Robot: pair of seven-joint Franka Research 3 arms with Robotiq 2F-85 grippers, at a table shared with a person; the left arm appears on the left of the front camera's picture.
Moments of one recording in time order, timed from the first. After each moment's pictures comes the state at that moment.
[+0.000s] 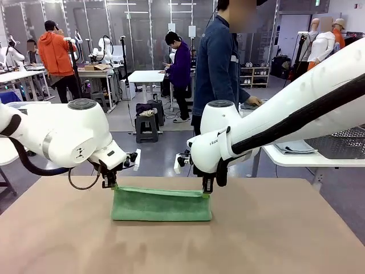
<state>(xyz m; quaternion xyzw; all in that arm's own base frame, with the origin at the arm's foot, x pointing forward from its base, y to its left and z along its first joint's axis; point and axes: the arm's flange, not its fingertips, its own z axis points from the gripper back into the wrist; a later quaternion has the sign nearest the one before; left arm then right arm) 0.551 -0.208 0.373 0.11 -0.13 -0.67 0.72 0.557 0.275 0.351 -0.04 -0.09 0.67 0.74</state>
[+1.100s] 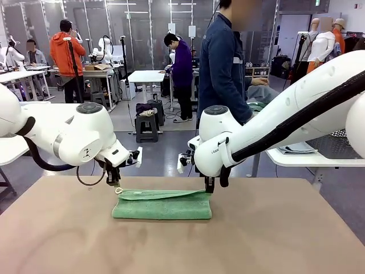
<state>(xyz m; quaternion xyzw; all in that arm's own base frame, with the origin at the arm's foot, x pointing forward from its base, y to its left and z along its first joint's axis) 0.591 -0.202 0.362 0.12 -0.14 -0.67 0.72 0.594 0.267 0.337 -0.09 -0.10 0.66 0.74</state>
